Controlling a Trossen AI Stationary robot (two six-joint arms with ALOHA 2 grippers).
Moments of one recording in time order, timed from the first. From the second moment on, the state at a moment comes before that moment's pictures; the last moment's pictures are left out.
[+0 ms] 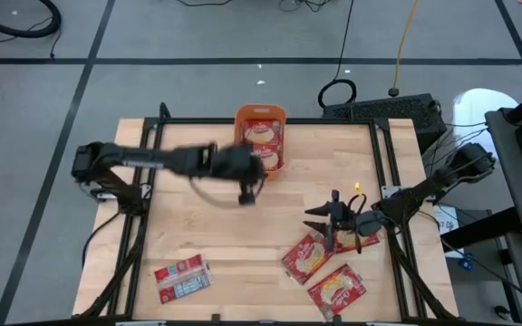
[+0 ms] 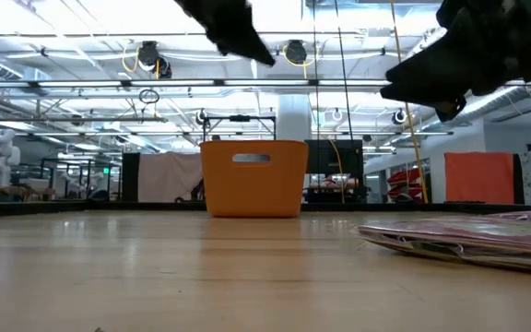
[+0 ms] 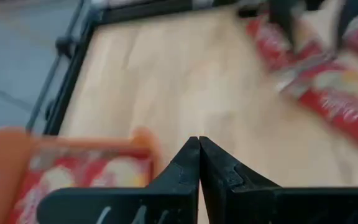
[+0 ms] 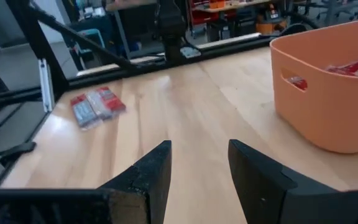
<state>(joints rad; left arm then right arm) 0.05 1.57 1.32 -0.41 -0.11 0.17 0.50 1.21 0.28 0.66 0.63 0.37</state>
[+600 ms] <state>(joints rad) -0.44 1.62 0.98 0.22 -0.41 -0.05 0.64 1.23 0.62 0.01 0.62 0.46</state>
